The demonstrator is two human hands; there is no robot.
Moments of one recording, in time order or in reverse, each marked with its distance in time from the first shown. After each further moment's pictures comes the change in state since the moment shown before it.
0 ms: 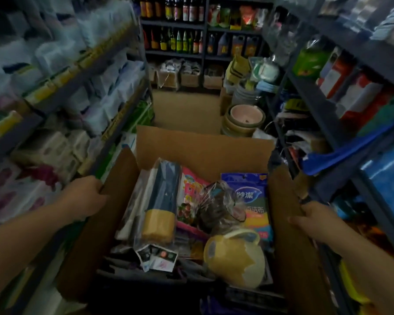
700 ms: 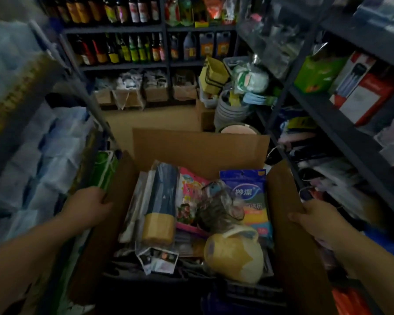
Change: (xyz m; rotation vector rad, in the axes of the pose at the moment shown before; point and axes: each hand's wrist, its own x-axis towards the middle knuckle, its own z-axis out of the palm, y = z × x) left_hand 0.519 0.167 -0.145 0.082 -0.006 0.234; right_hand 0.416 -0.205 -0.111 0.125 0.019 0.200
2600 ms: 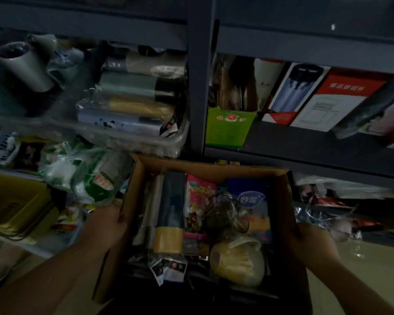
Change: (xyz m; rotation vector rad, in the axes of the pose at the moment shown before) left_hand 0.802 0.664 -0.018 0.469 -0.289 1.117; right_hand 0.532 -0.137 -0.129 0.498 0.297 1.034
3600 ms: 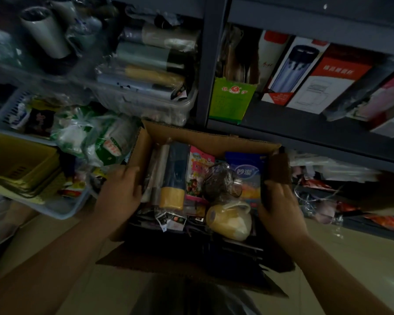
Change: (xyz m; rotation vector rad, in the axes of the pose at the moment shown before) left_hand -0.072 0.012 -0.001 -0.019 0.218 0.249; right_hand -0.065 -0.027 0.011 0.116 0.216 -0.333
